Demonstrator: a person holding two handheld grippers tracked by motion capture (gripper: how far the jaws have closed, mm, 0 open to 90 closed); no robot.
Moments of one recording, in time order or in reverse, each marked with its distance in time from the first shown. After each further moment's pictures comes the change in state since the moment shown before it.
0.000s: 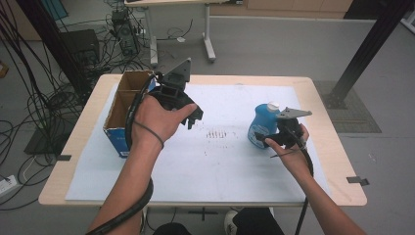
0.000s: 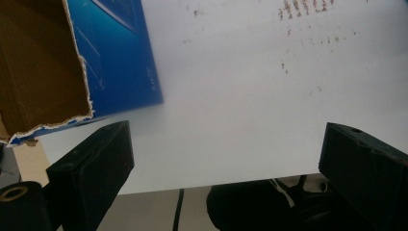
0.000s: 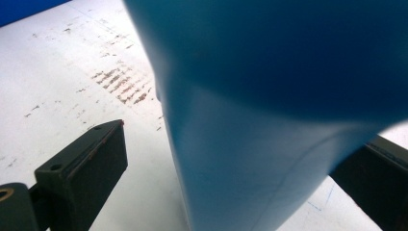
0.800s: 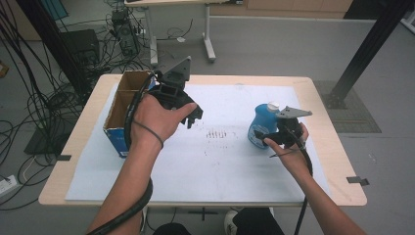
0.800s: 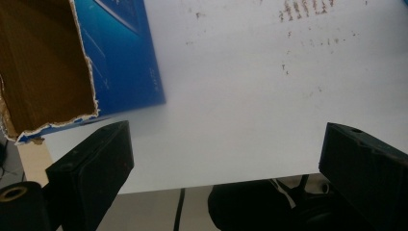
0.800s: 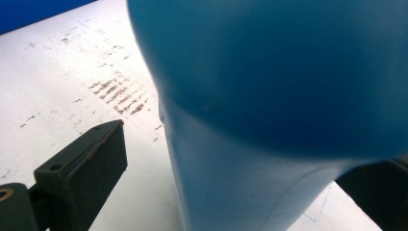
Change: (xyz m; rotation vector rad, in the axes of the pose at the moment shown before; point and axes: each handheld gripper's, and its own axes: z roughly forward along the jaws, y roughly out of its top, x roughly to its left) left arm -0.001 -0.001 -0.005 -0.014 0.005 0.000; right arm 0.002 0.003 -0.001 -0.035 -0.021 -0.012
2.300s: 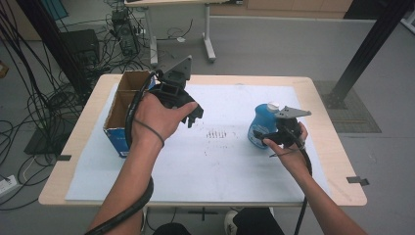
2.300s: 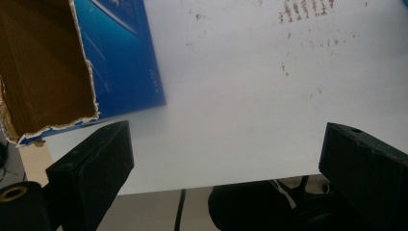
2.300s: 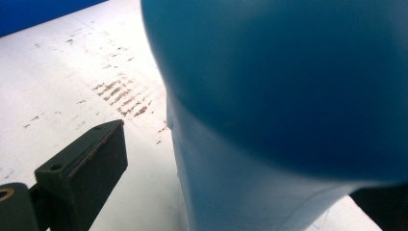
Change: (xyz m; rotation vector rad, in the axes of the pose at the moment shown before) left arm -0.001 0.002 0.000 0.004 0.004 -0.002; right arm 0.001 0.001 0.002 -0.009 0.013 -0.013
